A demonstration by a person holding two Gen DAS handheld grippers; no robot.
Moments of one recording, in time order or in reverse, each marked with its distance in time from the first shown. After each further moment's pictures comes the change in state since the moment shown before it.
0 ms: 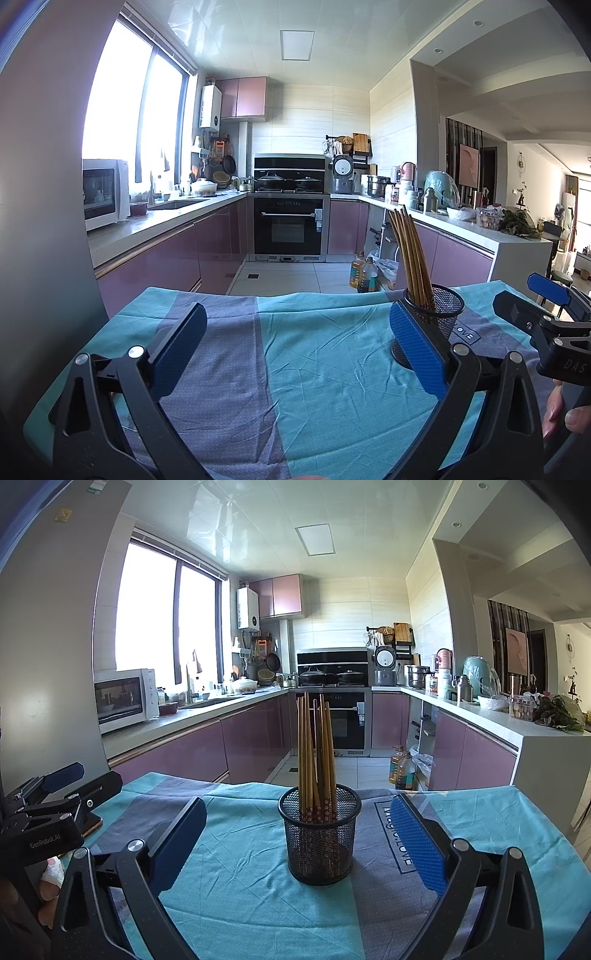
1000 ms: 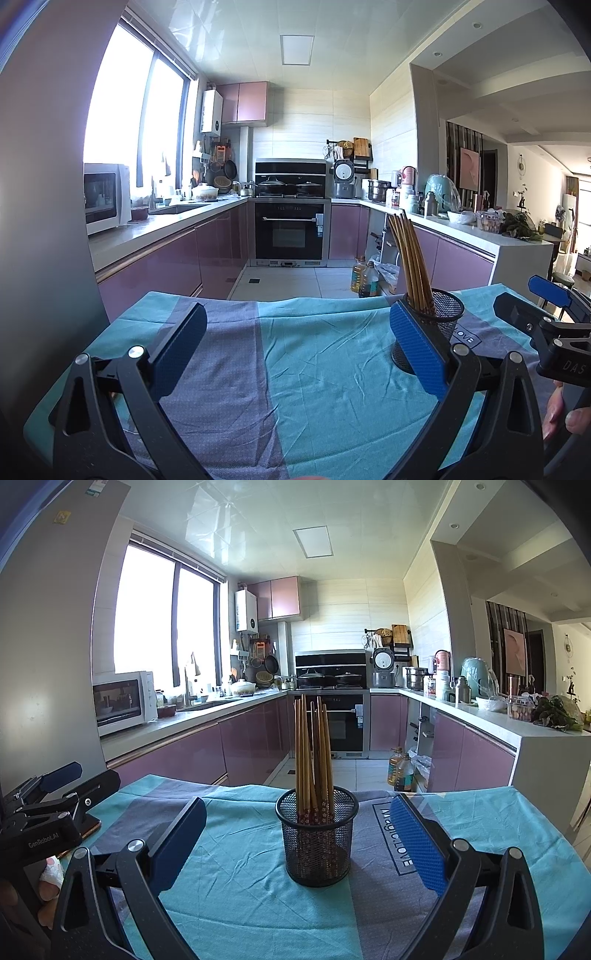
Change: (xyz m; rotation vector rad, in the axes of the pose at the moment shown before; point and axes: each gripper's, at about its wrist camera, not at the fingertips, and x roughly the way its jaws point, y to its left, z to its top) left arm 0.002 0.002 0.001 0.002 -0.017 0.003; right arm -0.002 0.000 -0.001 0.002 -0.010 -0.007
